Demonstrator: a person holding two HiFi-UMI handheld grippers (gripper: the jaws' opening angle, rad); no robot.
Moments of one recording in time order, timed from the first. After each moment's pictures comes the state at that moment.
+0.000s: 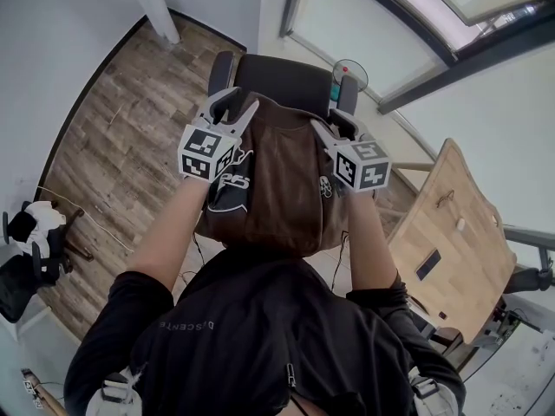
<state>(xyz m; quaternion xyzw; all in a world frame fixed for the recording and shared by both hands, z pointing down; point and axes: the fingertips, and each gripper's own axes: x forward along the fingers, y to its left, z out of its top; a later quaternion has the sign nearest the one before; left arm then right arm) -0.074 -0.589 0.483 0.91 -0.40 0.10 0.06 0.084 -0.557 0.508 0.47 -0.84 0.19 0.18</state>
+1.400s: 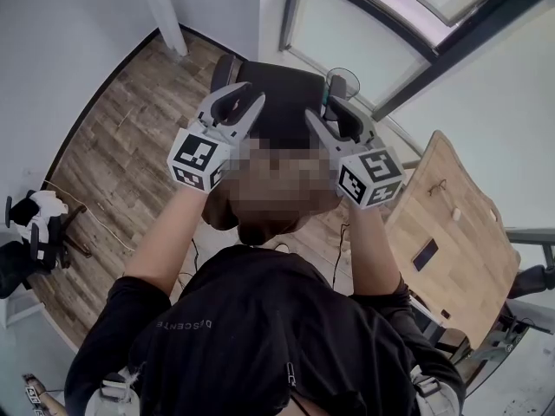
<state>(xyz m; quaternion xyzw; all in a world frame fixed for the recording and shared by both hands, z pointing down) -0.025 -0.442 0.351 0.92 -0.39 0.01 -0.03 0.086 -0.421 0.358 0.43 -0.90 0.05 0.06</state>
